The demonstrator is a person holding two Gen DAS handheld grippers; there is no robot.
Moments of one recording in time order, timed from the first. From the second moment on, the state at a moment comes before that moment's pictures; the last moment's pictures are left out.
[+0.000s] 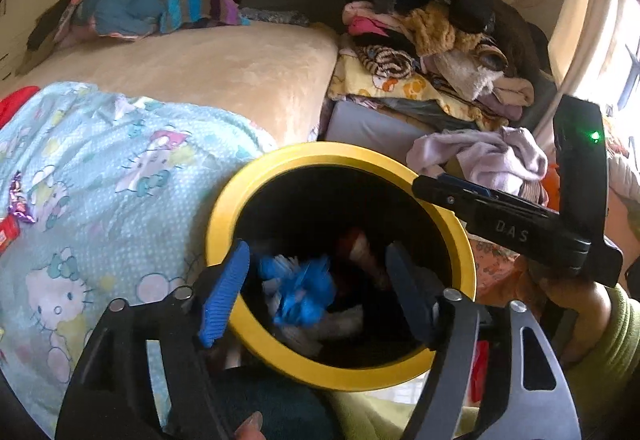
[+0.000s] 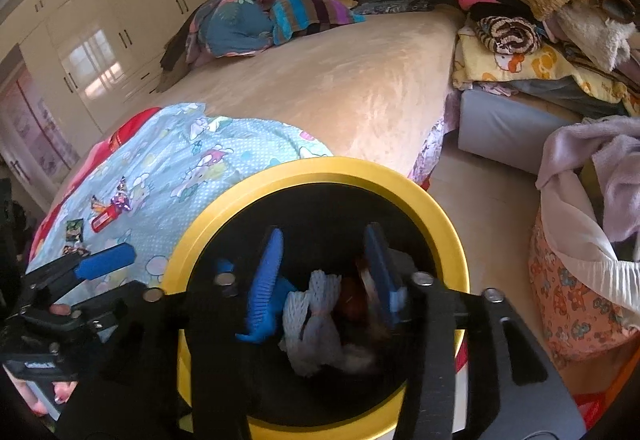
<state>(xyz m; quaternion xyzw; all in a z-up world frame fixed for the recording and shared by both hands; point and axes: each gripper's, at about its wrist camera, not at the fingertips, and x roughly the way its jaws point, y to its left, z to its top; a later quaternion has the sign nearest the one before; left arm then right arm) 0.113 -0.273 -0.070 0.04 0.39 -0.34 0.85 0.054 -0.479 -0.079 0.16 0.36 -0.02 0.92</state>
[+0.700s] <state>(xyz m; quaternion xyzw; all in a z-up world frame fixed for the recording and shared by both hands) 0.097 -0.194 -0.020 0.00 0.31 -0.25 0.92 0.051 -0.419 -0.058 0.12 0.33 0.03 0.93</state>
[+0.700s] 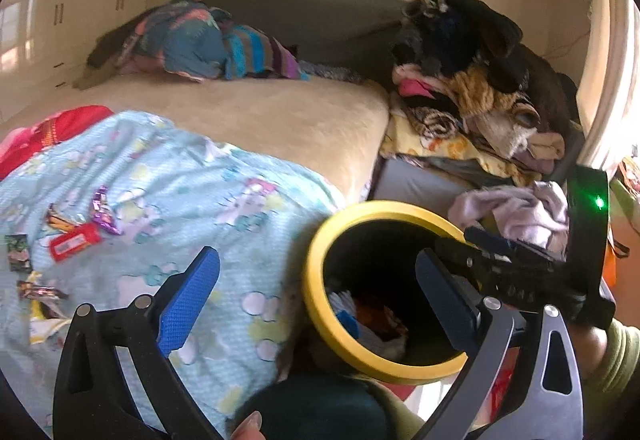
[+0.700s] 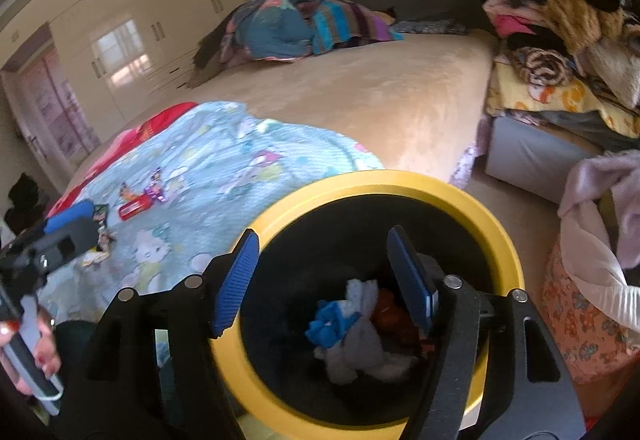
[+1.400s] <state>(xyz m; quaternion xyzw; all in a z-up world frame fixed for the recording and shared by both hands) 0.097 -0.113 0.006 -0.05 0.27 -0.17 0.95 0.053 -0.332 -0.028 0.09 0.31 0.13 0.94</state>
